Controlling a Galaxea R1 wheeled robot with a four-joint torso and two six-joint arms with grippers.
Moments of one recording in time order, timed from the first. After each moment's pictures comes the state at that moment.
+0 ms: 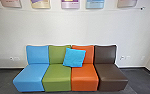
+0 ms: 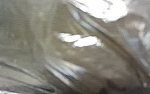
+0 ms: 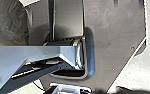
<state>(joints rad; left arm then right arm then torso) 1.42 2.94 -2.66 -0.30 0.17 0.23 -1.50 2.95 -2.56 0.10 -0.12 0.01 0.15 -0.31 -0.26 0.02</state>
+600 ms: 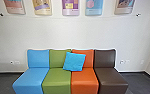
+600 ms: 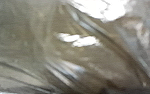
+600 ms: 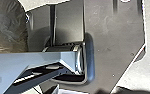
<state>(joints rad) 1.44 2.94 -2.67 -0.30 0.16 0.23 -1.51 2.95 -2.56 0.10 -0.12 0.01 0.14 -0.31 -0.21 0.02</state>
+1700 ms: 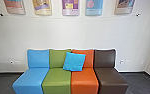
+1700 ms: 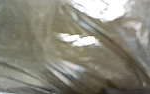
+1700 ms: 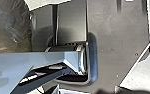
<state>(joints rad) 1.44 2.95 -2.68 -0.30 0.15 0.23 -1.51 2.97 -2.57 0.10 -0.12 0.01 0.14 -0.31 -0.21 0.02</state>
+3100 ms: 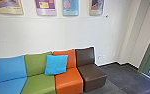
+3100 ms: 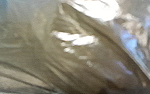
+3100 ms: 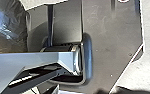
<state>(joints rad) 1.44 2.96 -2.68 -0.30 0.15 0.23 -1.52 2.99 -2.63 0.10 -0.12 0.01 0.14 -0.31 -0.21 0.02</state>
